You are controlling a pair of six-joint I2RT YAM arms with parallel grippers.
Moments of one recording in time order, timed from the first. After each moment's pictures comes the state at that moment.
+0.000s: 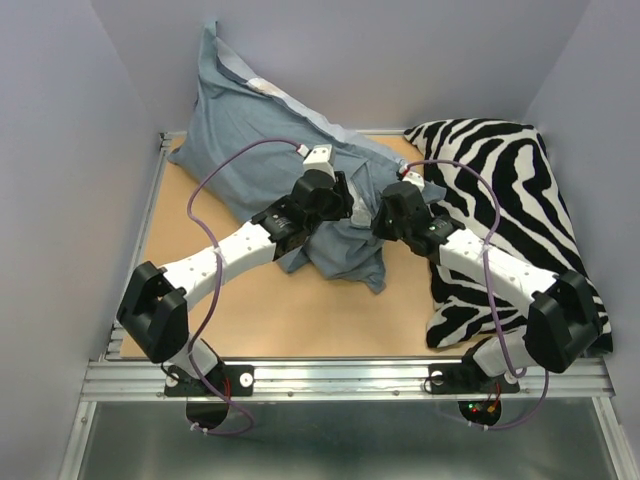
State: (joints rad) left arm -0.78 1.50 1.19 -0.10 -0.27 -0.58; right arm 0.62 1.43 1.04 -0.30 0.28 0.69
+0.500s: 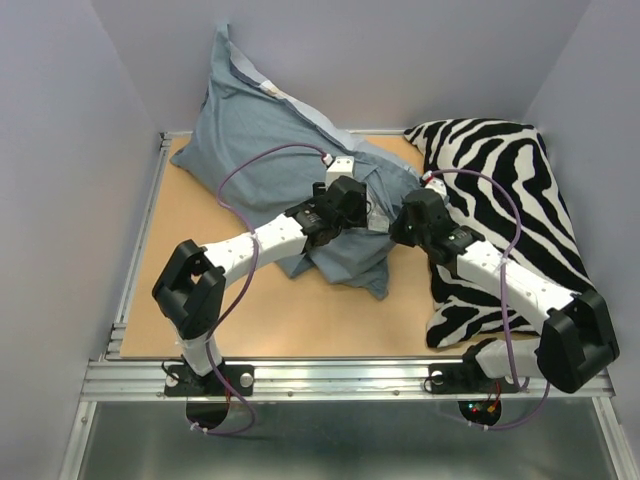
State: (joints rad) left arm -0.85 1.72 1.33 -0.24 -0.43 -0.55; right arm 0.54 1.30 0.90 -0.28 0.26 0.70
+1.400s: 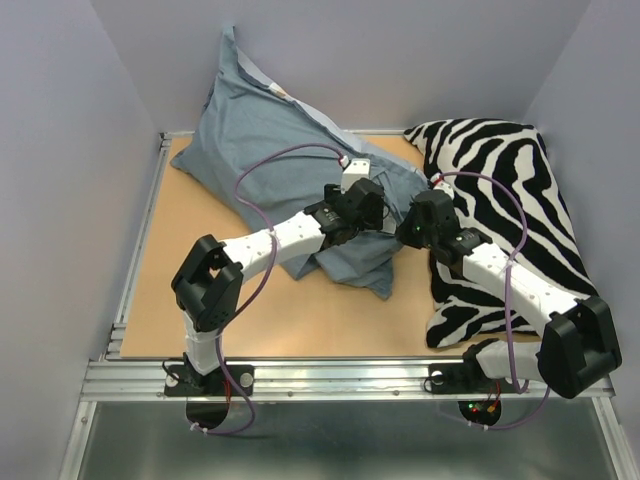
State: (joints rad) left arm -0.90 1.84 1.48 -0.34 -0.49 -0.58; right arm 0.46 1.27 0.86 -0.28 0.20 0.69
